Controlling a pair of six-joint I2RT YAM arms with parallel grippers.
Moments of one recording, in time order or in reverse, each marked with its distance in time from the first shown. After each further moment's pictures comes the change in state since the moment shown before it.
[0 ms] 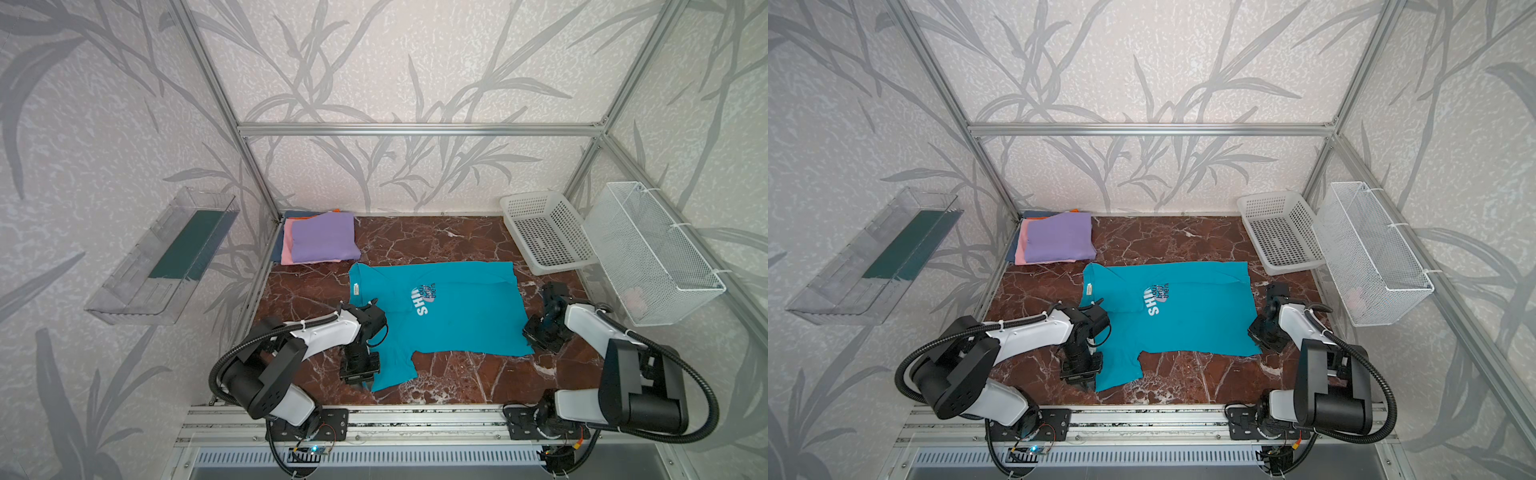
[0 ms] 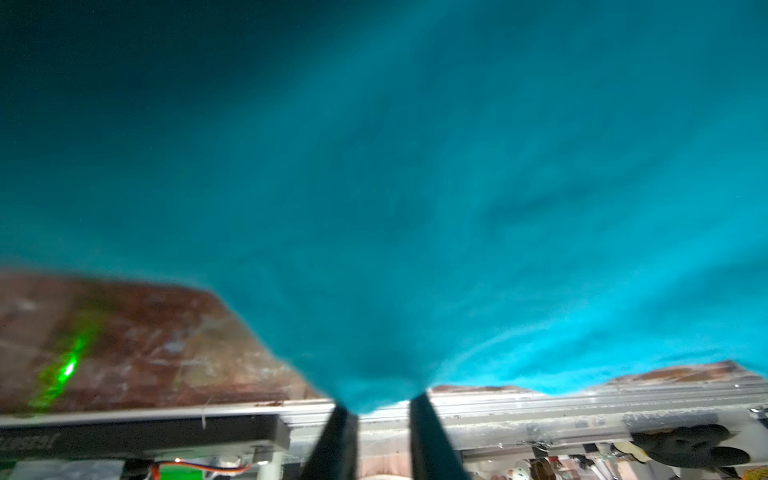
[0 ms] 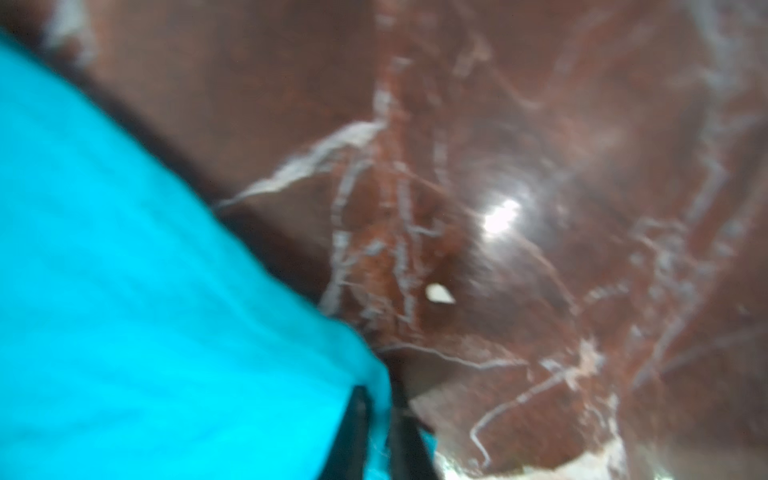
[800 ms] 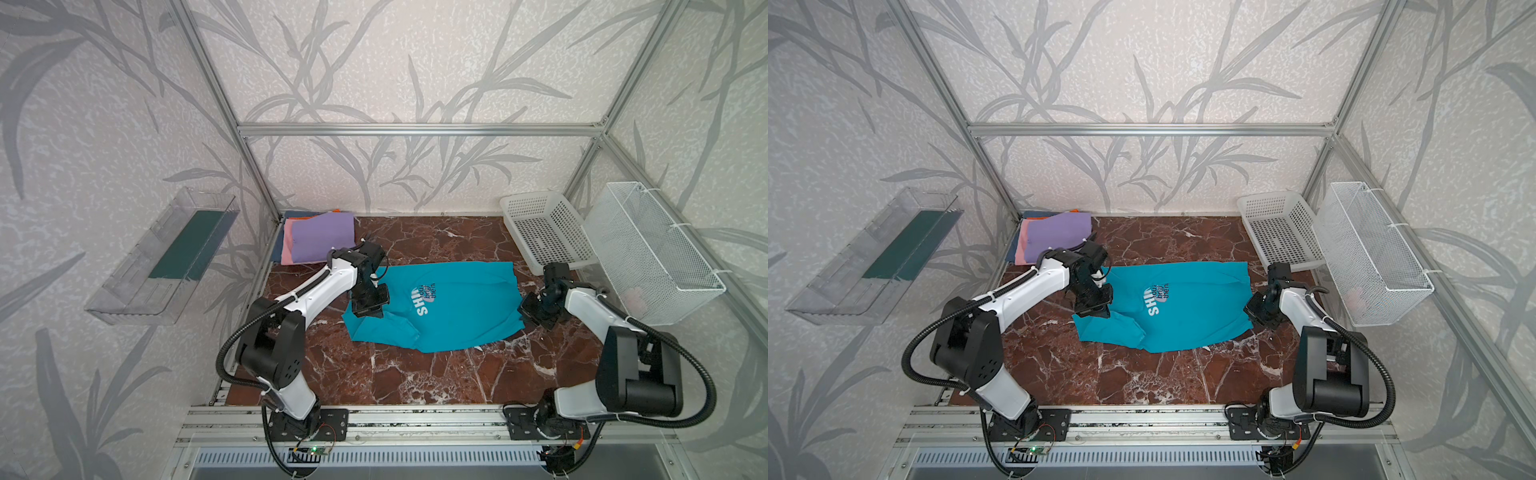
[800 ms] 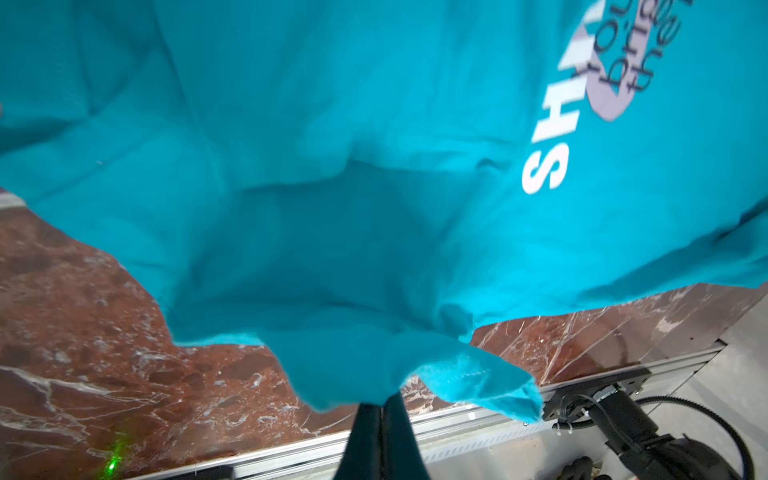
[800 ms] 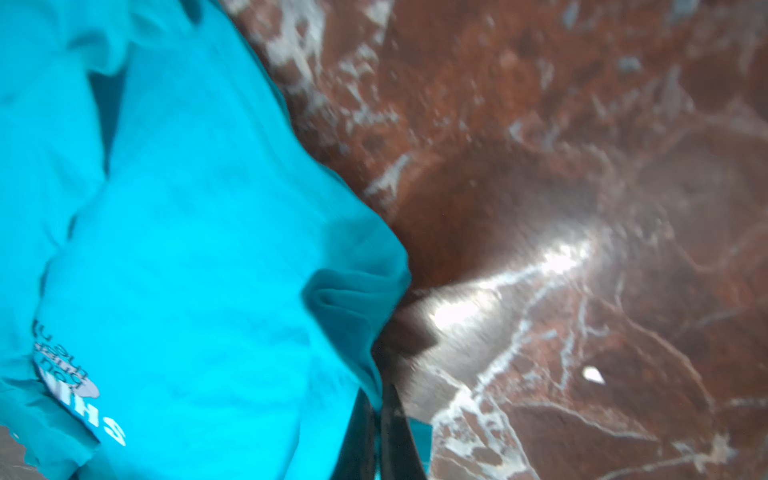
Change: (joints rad) left arm 0.249 0.172 0.608 -0.099 -0.072 0.138; right arm 0.000 0.104 0.197 0.040 -0.139 -0.018
